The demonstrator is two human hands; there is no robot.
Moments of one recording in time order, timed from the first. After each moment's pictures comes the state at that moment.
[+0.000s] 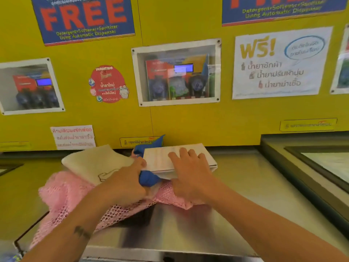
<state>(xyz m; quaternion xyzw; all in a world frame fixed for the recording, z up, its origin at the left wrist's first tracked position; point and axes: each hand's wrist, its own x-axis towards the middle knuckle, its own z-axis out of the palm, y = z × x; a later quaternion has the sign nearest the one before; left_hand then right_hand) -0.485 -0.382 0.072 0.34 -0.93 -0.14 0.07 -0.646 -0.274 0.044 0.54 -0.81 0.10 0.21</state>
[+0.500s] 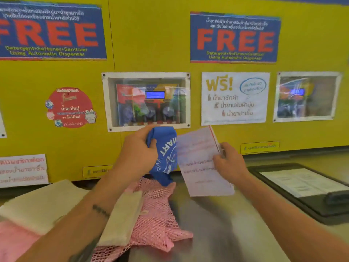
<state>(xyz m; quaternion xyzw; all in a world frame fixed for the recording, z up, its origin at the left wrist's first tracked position) -0.576 -0.366 0.165 0.11 -0.85 -0.27 0.43 -0.764 -0.190 0.105 0.28 -0.82 0.48 0.13</state>
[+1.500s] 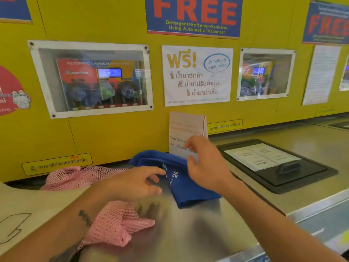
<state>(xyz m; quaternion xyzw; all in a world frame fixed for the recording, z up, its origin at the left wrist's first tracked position) -0.650 -0.338 0.083 0.03 -0.97 -0.24 -0.04 -0.755 -0.138 0.074 0.37 -0.81 0.39 0.25</state>
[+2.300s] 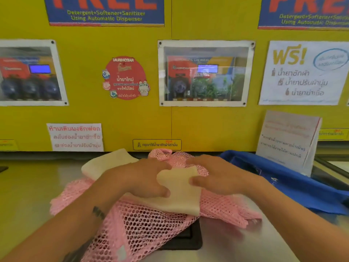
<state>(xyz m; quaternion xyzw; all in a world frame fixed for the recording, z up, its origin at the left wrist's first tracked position) -0.477 -0.480 0.101 0.20 -0.97 -0.10 -0.06 -0.632 -0.314 0.086 0.53 -0.82 0.21 -0.08</state>
